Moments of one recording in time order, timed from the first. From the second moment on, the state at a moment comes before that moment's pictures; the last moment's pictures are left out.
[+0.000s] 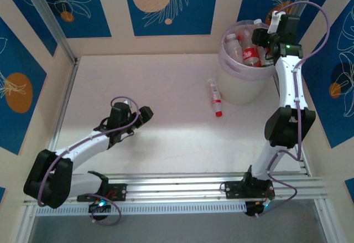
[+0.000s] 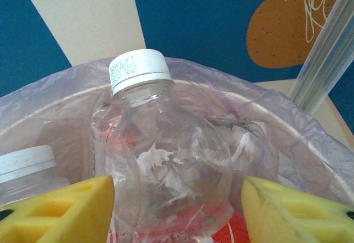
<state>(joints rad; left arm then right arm) -0.41 1.23 0.53 0.03 0.16 -0.93 -0.17 1.84 1.96 -0.58 -0.13 0.01</state>
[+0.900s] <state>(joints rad) -0.41 1.23 0.53 0.04 0.16 -0.93 0.10 1.55 1.92 -0.75 -0.06 0.00</state>
